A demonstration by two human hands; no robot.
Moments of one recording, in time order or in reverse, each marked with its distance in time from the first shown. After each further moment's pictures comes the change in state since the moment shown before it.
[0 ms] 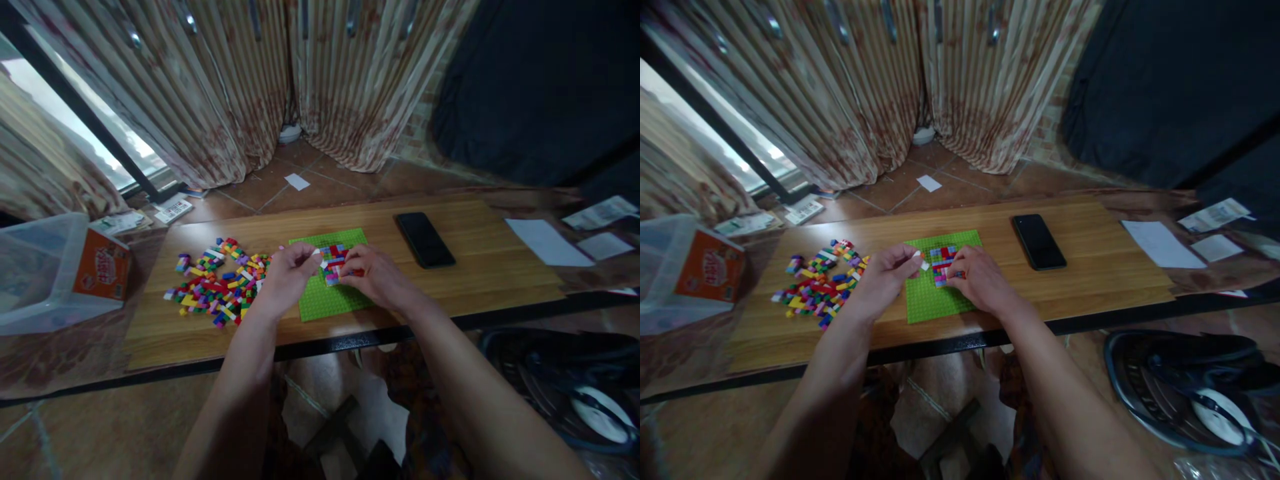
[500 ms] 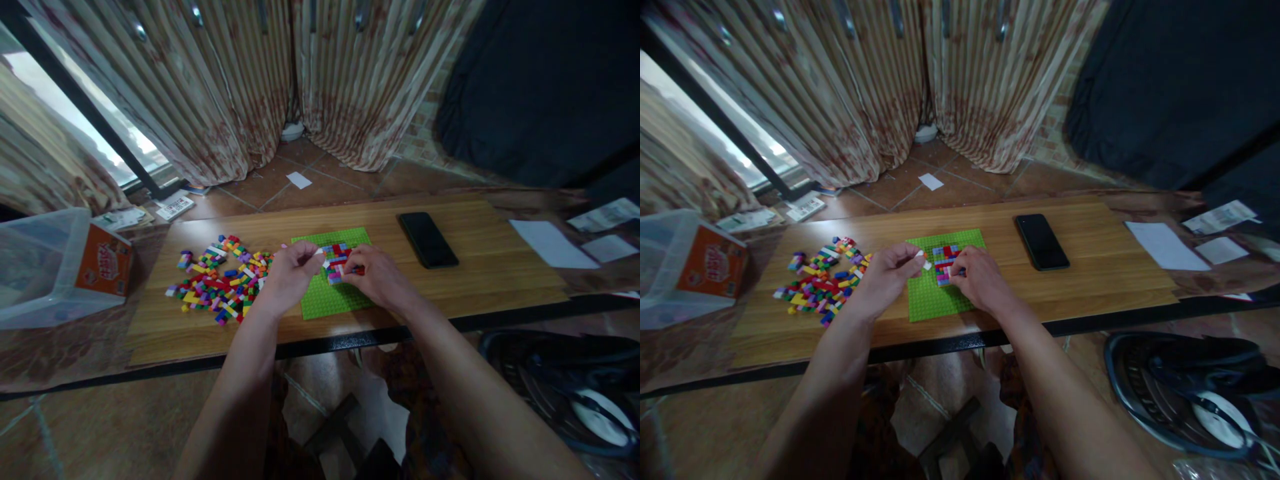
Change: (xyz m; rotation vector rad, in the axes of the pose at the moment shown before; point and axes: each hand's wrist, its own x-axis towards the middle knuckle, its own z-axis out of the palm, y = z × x) left_hand -0.001 0.000 0.000 0.013 -0.005 0.002; right_hand 0.003 -0.002 0.010 0.001 0.059 0.134
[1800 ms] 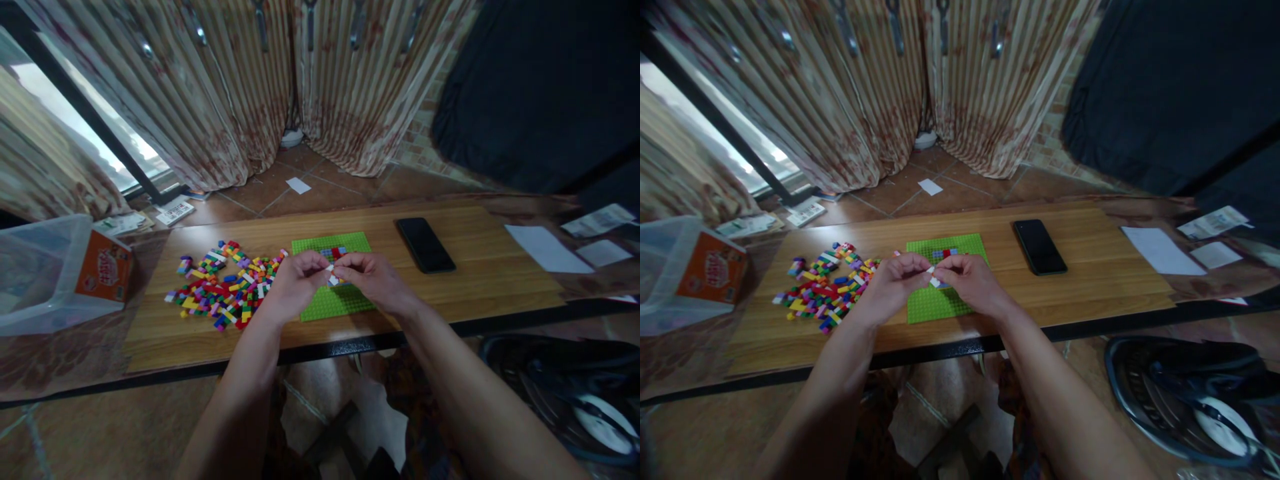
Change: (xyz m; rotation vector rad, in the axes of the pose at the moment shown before) left_hand -0.002 0.000 0.007 -0.152 -0.120 0.004; right_hand 0.004 -0.023 -0.005 0.835 -0.088 0.170
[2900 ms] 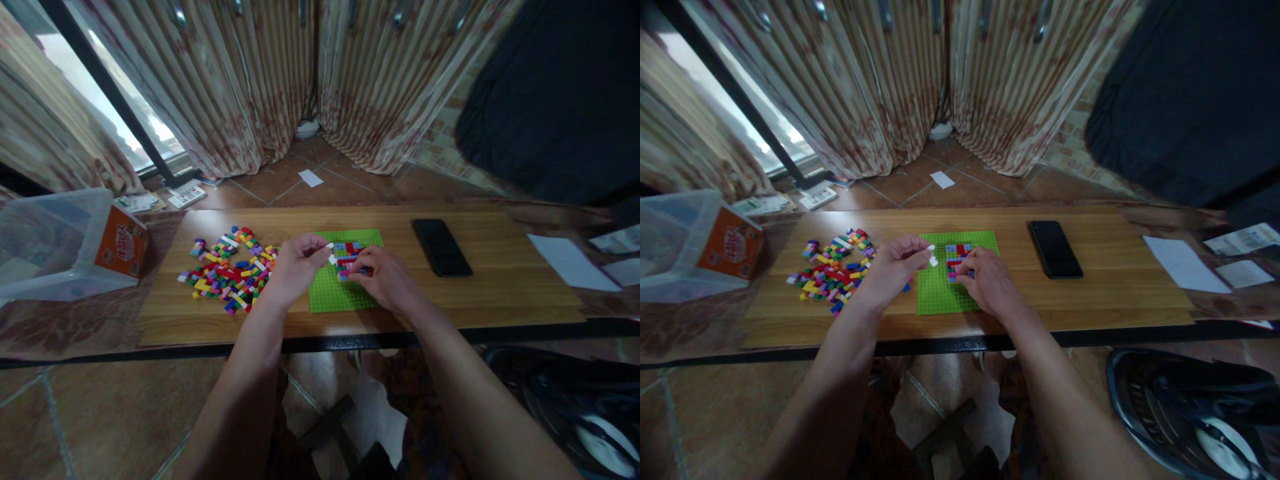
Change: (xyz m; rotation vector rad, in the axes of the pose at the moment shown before) left_hand 0.002 0.003 -0.012 0.015 0.212 0.004; right_hand 0.002 0.022 -0.010 -0.826 0.071 -0.218
